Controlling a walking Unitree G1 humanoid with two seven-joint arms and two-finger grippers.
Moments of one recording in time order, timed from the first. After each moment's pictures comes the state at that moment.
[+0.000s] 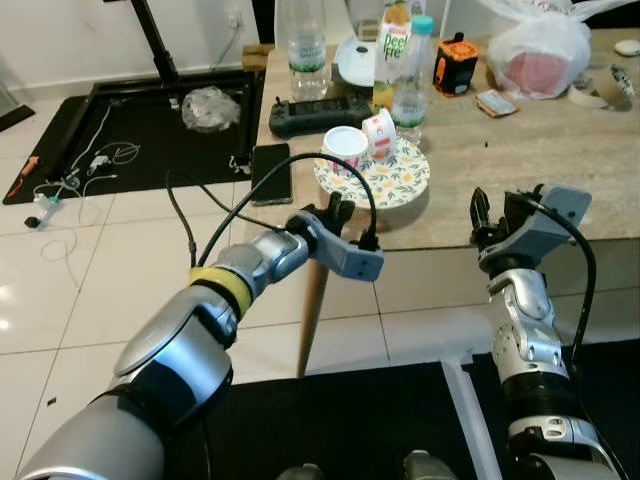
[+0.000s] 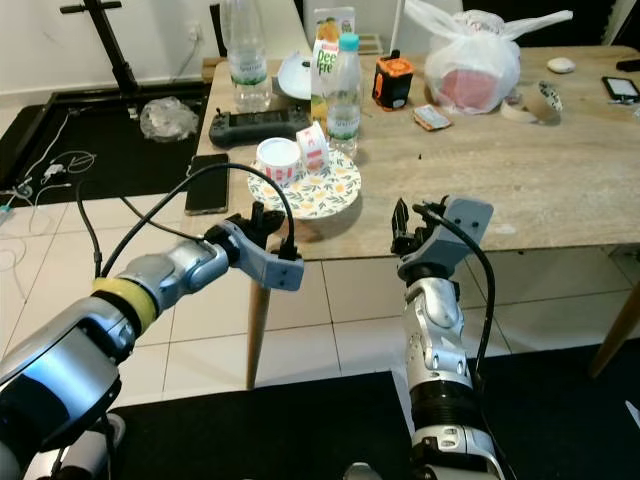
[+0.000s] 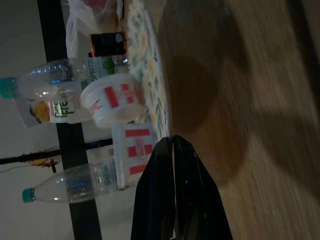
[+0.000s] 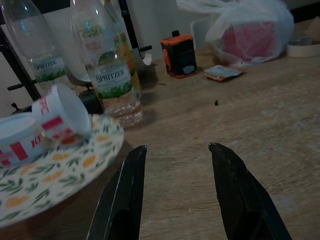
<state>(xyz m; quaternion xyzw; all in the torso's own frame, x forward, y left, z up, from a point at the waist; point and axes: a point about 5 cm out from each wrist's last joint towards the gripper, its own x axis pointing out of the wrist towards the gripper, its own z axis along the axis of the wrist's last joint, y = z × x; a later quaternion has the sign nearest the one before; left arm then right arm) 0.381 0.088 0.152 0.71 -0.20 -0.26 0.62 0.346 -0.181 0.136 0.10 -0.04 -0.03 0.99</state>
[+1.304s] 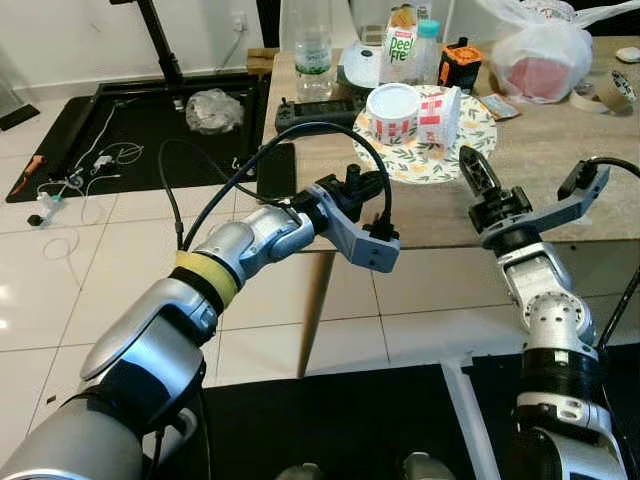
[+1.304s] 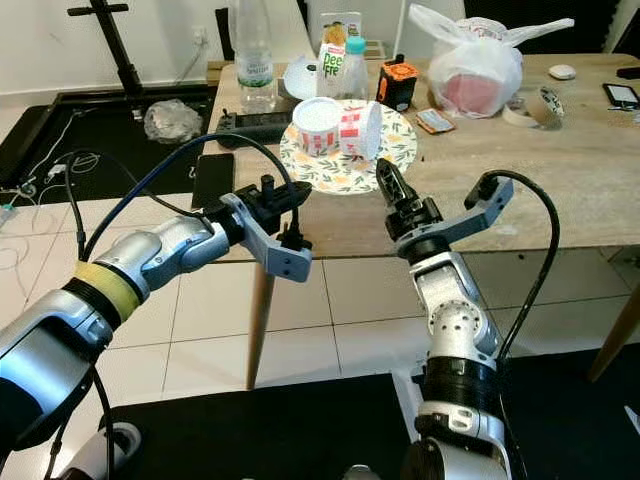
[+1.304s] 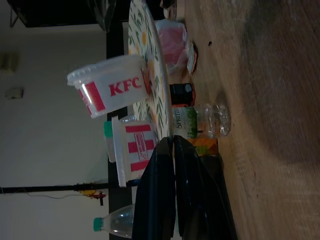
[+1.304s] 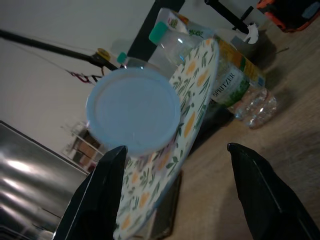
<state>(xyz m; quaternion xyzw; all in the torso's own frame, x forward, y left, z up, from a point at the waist) 0.368 0.063 0.208 0.67 -0.34 -0.27 0.60 0.355 -0.165 0.184 0.47 -0.02 0.19 0.86</state>
